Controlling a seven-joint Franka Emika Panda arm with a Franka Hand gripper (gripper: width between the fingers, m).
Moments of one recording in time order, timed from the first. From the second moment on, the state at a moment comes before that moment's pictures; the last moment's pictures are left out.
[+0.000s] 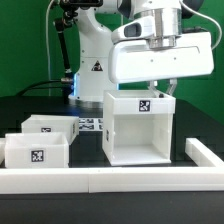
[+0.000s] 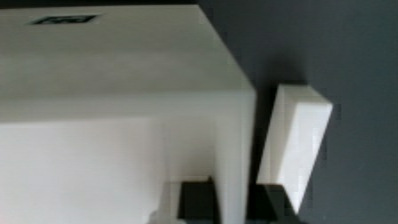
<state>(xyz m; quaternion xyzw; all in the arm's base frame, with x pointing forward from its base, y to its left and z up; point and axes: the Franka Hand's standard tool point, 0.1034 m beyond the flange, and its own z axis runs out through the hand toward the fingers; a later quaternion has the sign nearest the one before) 0.517 0.097 0.098 -0.99 -0.05 -0.08 0.05</state>
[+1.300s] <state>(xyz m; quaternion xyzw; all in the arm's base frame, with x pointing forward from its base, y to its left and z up) 0.566 0.105 0.105 -0.99 0.06 -0.12 0.08</state>
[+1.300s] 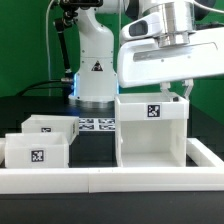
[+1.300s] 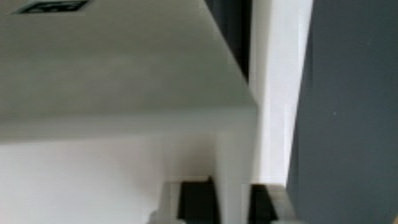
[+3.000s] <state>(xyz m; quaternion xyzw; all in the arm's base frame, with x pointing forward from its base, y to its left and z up) 0.609 0.092 0.119 -0.79 0.56 -0.14 0.19</state>
